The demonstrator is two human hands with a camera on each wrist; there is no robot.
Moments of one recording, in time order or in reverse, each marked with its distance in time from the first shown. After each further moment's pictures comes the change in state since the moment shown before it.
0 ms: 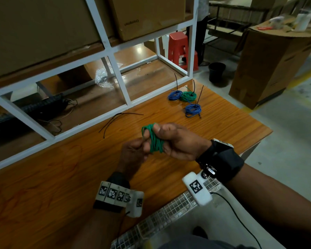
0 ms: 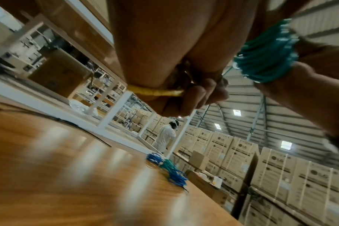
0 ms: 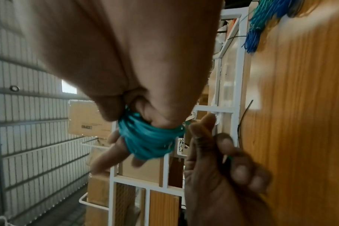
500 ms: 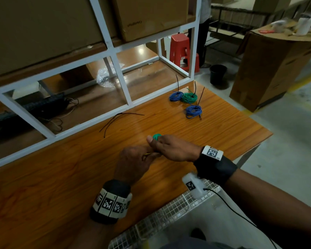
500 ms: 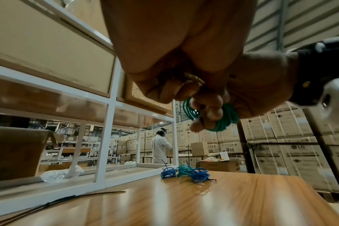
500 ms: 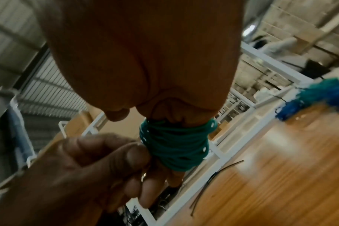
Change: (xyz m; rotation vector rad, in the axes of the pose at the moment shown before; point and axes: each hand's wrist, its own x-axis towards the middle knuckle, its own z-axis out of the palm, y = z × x) left_hand -0.013 0.001 -0.008 0.908 -0.059 0.484; right_hand 0.005 0.018 -0.010 -1.148 0.247 0.221
